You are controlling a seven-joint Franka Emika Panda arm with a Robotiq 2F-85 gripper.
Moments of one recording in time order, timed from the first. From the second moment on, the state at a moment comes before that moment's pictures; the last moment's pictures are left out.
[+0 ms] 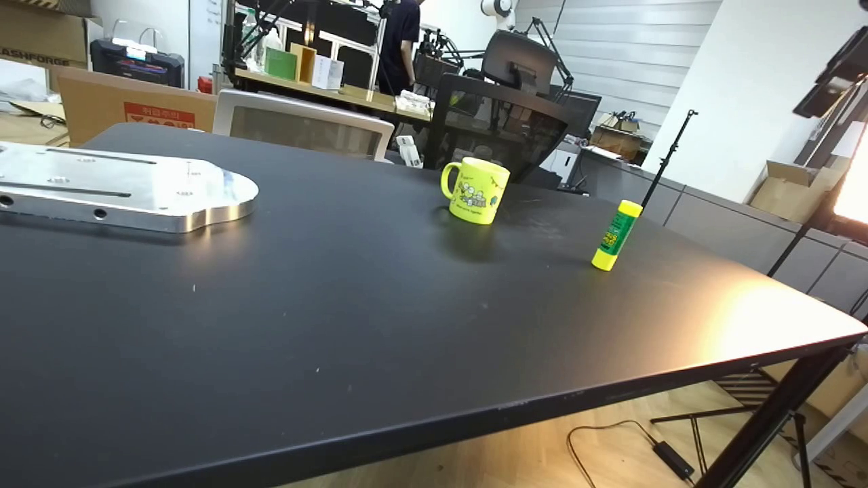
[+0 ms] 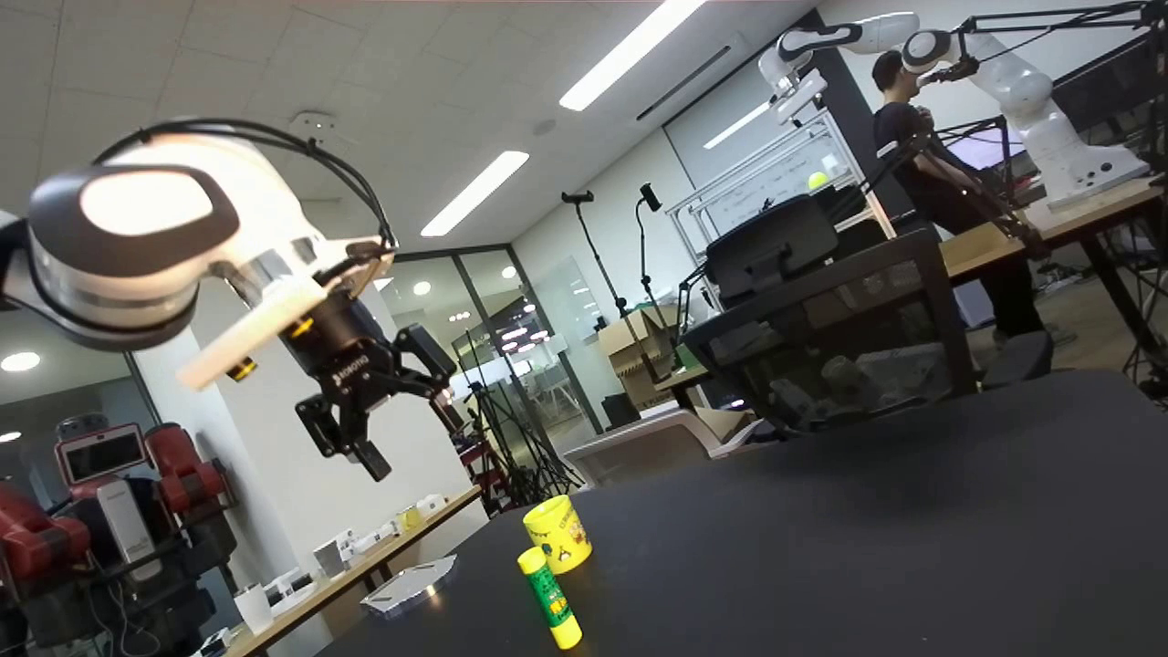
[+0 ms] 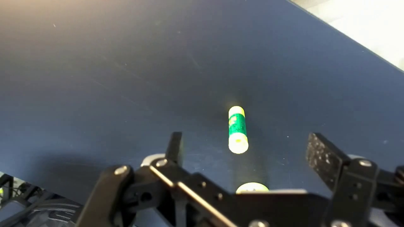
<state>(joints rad) 0.08 -0.41 -0.26 -2.68 -0.14 2.50 -0.53</state>
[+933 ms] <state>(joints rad) 0.07 -0.26 -0.18 -2.64 -0.13 2.61 -0.51</state>
